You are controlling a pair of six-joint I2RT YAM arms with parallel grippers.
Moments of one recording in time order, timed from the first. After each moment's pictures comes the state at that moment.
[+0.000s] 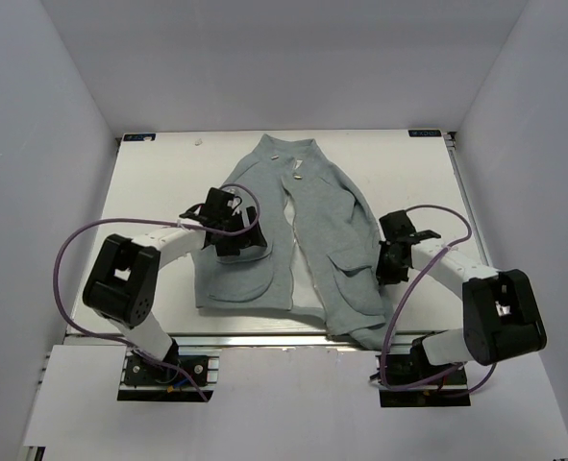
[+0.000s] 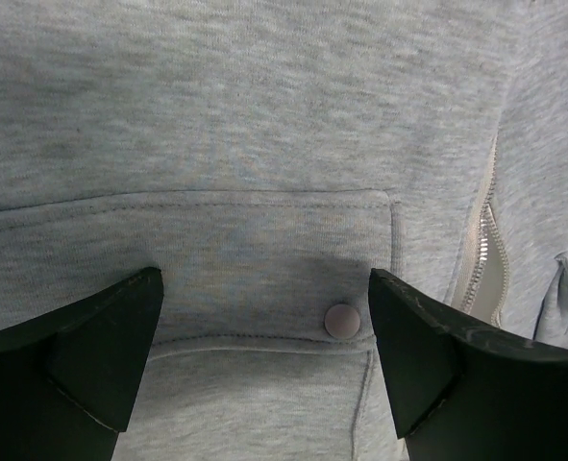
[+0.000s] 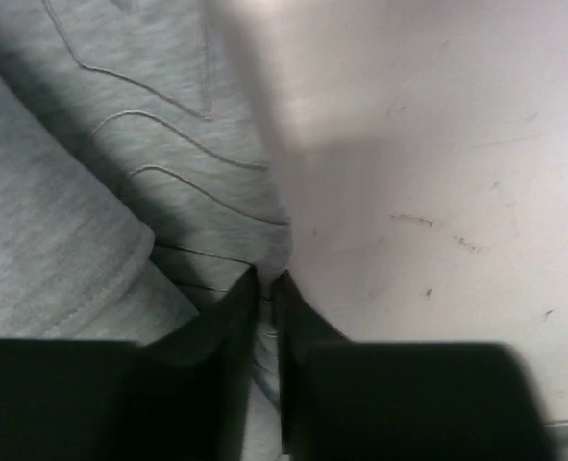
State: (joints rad) left arm -0.40 1.64 0.92 -0.24 0.19 -0.58; right arm 0.30 1.38 0.69 -0.59 0.08 0.48
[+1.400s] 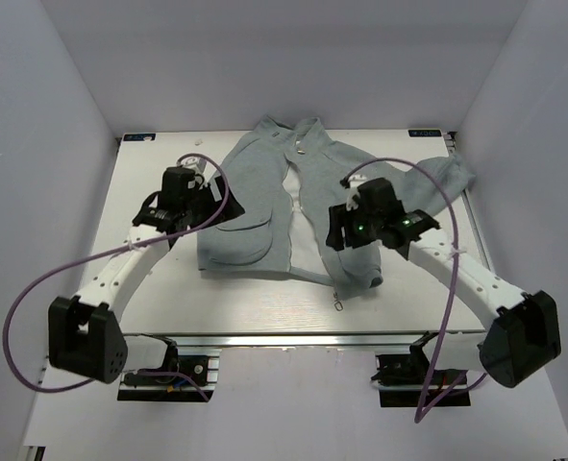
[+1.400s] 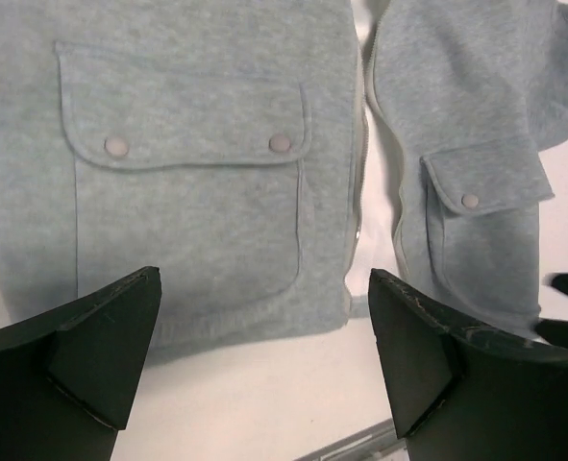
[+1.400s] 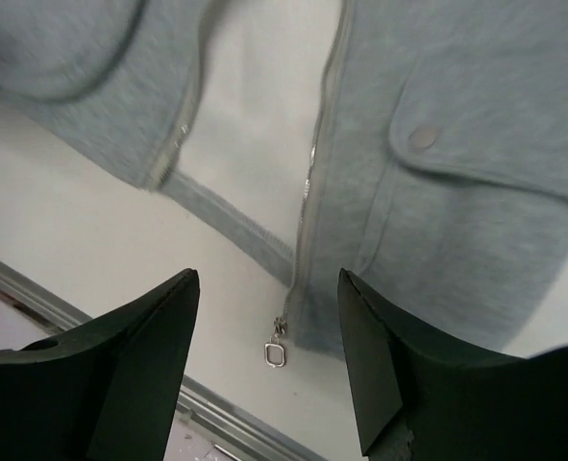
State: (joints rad) left arm -0.27 1.32 1.02 -0.38 0.19 -0.52; right arm 0.54 1.26 1.03 -0.55 -0.15 0.21
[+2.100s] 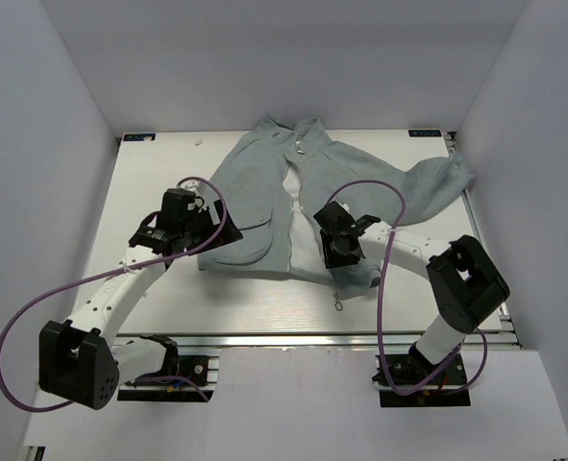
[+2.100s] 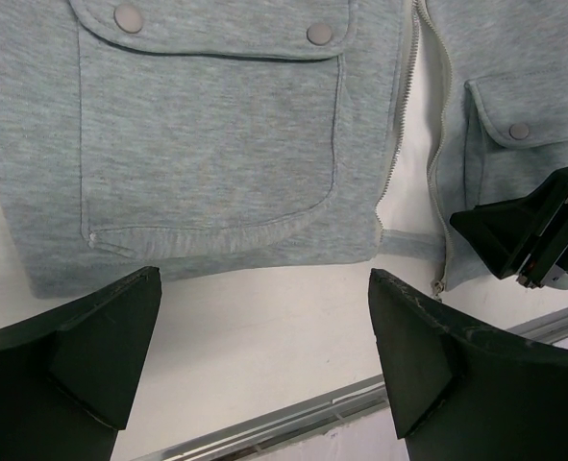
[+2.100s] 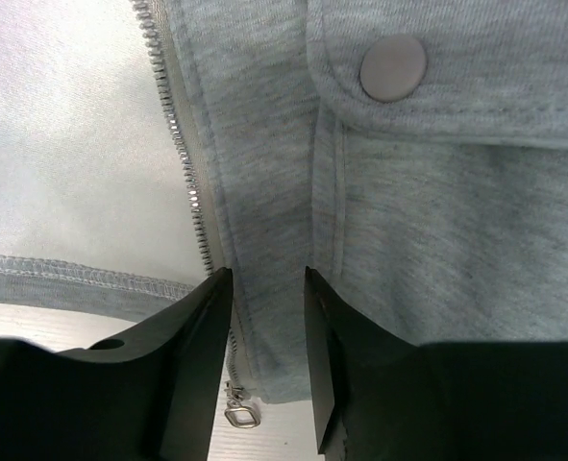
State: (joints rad) left arm -0.30 1.16 0.87 -0.49 0.17 -0.55; right arm 0.71 1.64 1.00 -0.55 0.21 0.45
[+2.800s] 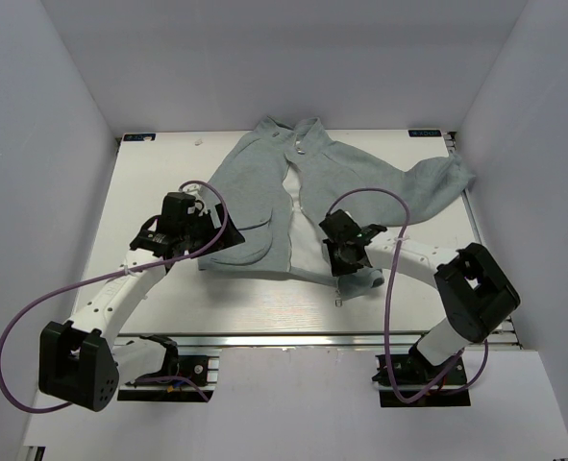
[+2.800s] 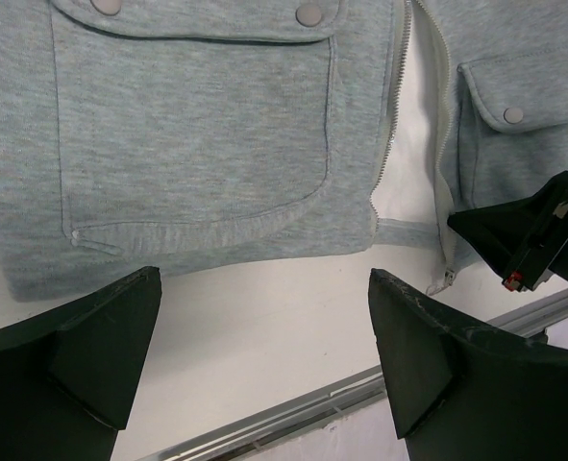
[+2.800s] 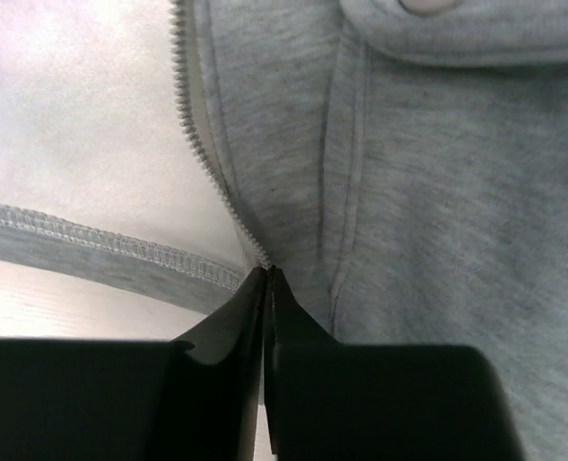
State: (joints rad) left arm -0.30 1.15 0.82 -0.45 0.22 -0.55; right arm 0.71 1.57 0.90 -0.50 0.16 0.41
